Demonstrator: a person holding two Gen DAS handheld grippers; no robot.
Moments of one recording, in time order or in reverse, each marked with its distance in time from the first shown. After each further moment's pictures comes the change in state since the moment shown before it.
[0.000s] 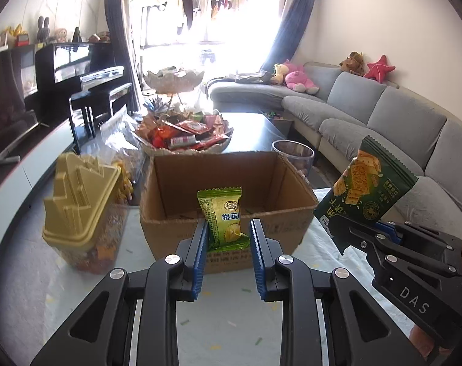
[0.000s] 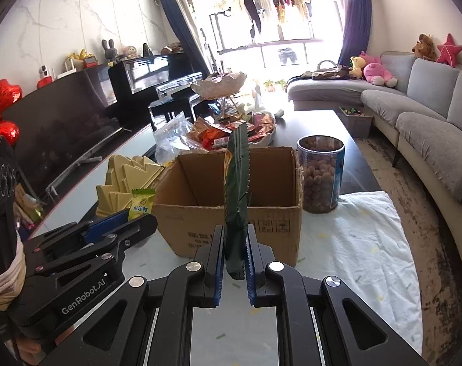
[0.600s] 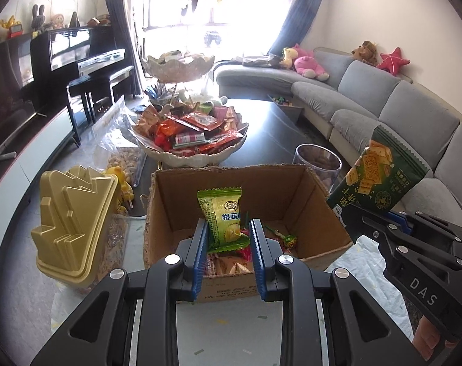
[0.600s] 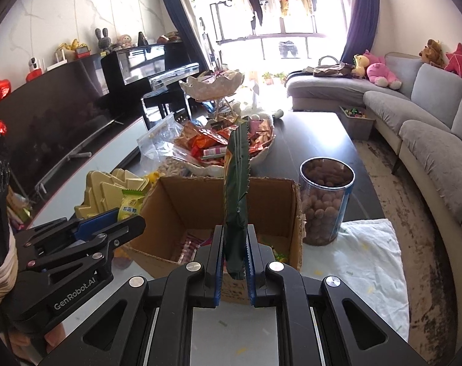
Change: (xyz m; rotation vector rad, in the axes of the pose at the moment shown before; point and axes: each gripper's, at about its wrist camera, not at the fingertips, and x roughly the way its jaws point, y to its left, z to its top) left arm 0.062 0.021 0.049 -0.023 0.108 0.012; right arm 0.053 -0.005 0.061 -0.027 0.055 -0.037
